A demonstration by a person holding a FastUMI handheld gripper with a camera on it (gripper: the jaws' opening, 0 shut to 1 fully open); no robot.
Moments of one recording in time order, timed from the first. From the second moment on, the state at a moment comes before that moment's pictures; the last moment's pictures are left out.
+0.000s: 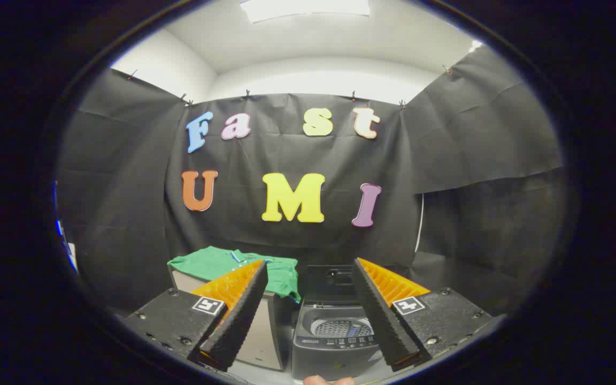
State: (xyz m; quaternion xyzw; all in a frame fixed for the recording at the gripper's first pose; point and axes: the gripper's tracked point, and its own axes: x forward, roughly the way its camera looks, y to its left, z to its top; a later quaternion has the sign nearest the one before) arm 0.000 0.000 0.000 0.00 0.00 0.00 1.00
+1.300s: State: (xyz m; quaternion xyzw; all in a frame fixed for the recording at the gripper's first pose) arm 0.060 0.084 0.012 0.02 0.06 0.04 1.00
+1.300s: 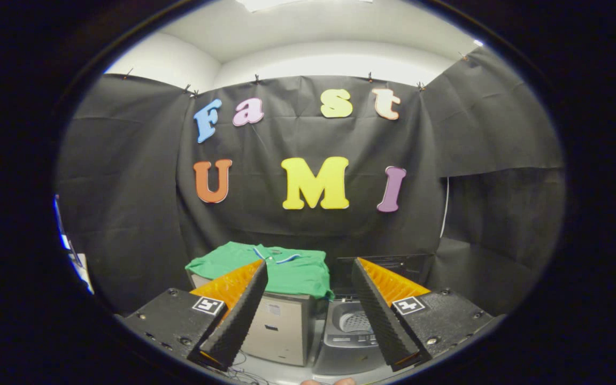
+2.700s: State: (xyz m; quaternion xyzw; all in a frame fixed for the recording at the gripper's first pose) arm 0.337 0.240 -0.119 -0.01 0.51 0.08 0.86
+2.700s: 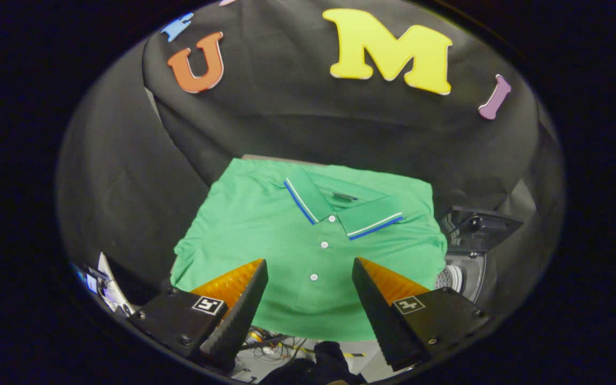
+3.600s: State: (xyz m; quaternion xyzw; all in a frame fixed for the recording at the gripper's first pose) arm 0.364 0.248 -0.167 -0.05 0.65 0.08 0.76
